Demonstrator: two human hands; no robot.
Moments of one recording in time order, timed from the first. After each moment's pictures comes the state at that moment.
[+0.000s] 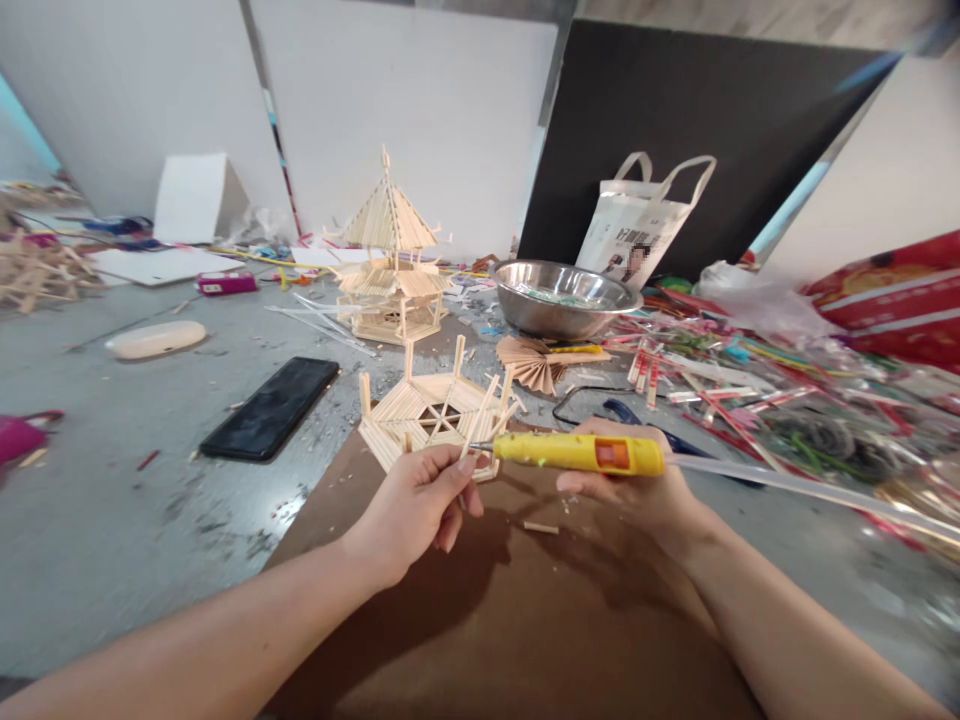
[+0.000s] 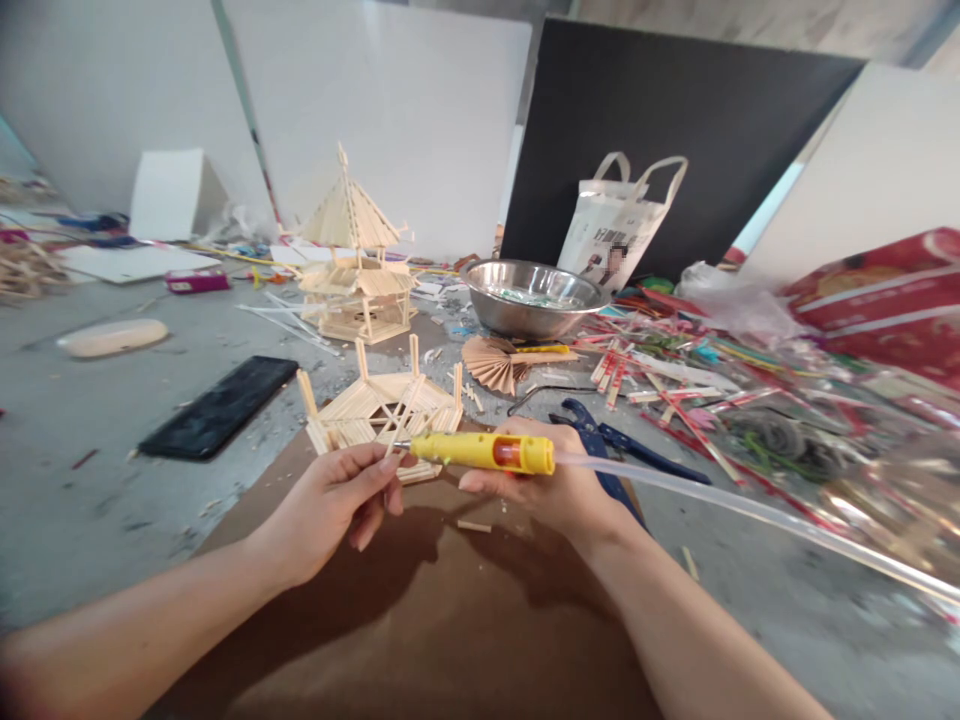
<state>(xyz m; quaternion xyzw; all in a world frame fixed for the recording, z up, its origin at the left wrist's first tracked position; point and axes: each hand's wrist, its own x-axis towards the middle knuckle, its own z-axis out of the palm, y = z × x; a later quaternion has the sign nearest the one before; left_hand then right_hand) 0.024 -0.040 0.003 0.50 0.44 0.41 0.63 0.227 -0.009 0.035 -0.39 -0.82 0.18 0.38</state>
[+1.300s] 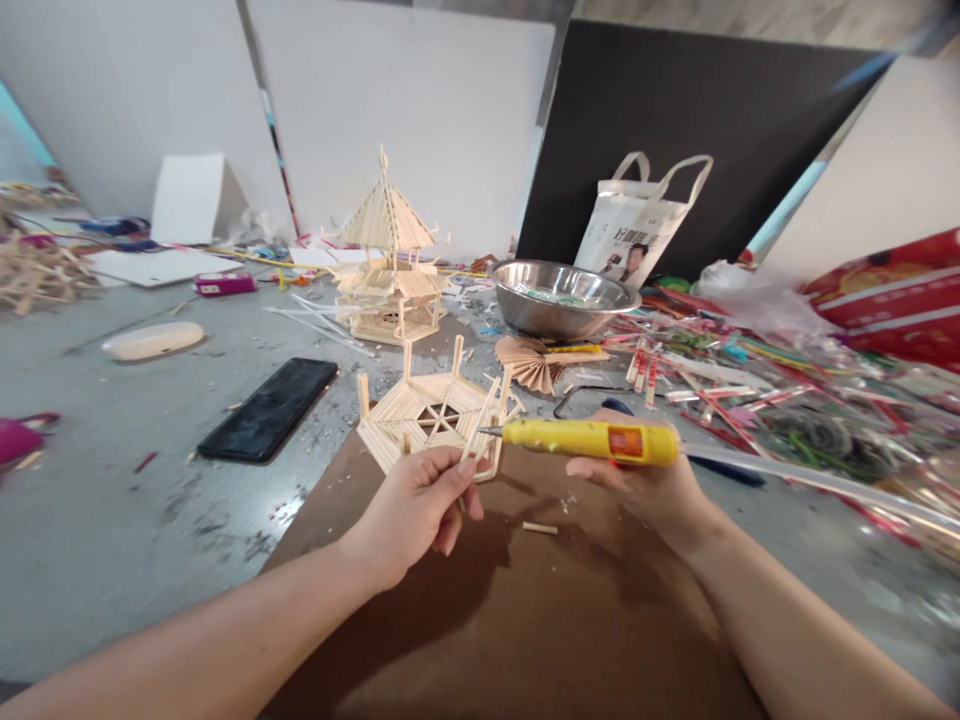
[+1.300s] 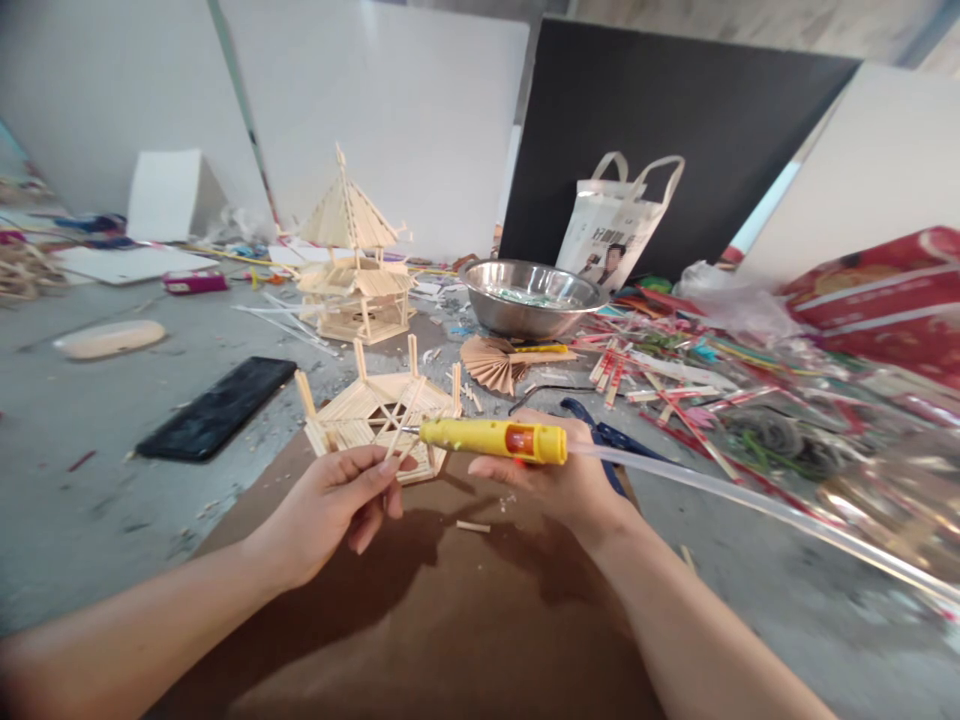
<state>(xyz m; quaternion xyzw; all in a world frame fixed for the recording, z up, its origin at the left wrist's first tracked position) 0.024 -0.040 0.004 0.52 0.43 0.40 0.62 0.234 -0.007 0.036 -0.43 -0.80 0.13 0.39</state>
